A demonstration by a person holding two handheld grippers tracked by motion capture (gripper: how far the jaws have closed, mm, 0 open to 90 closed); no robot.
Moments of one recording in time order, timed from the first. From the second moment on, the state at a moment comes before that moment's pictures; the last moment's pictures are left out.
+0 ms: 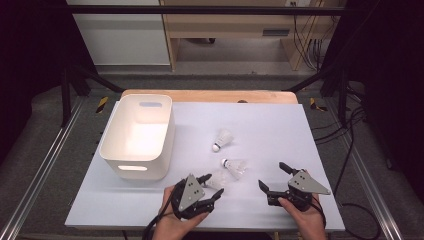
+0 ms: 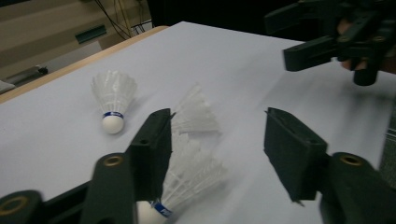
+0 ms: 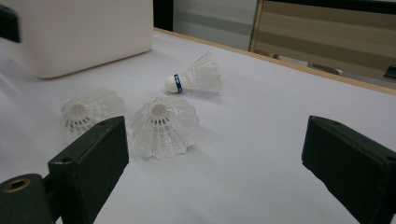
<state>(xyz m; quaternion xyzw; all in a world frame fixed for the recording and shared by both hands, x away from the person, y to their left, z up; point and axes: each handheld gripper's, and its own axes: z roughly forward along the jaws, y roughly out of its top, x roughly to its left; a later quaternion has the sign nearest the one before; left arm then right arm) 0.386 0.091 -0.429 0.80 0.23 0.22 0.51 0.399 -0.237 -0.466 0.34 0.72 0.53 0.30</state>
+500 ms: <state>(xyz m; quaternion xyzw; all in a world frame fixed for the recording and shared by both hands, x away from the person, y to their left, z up) 0.463 0.080 -0.471 0.86 0.27 0.17 0.41 0.399 -0.235 -0.467 0.34 0.72 0.53 0.29</state>
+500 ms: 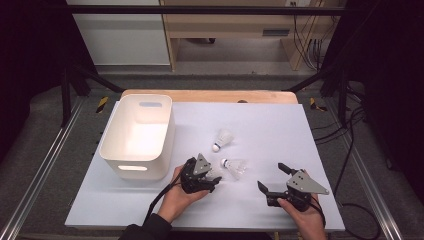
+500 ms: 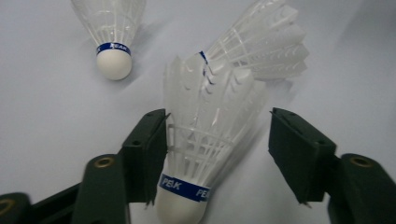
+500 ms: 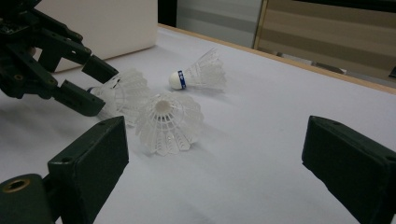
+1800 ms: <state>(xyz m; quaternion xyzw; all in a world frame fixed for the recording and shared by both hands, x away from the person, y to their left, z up) 0.434 0.115 -0.471 0.91 0.14 0.19 0.33 0.398 -0.230 -0.468 0.33 0.73 0.52 0.29</state>
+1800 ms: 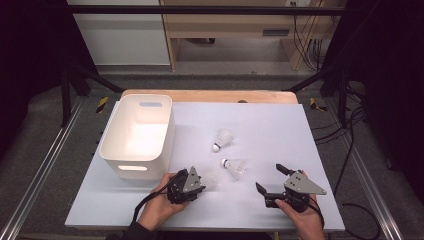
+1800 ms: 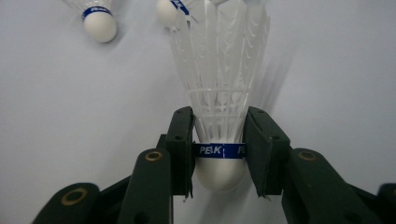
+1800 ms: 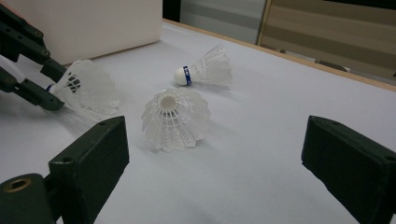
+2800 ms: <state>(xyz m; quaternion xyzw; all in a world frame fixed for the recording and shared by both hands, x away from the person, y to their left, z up) 0.427 0.109 -0.465 0.82 0.27 0.19 0.47 0.398 -0.228 -0.468 0.33 0.74 0.52 0.29</state>
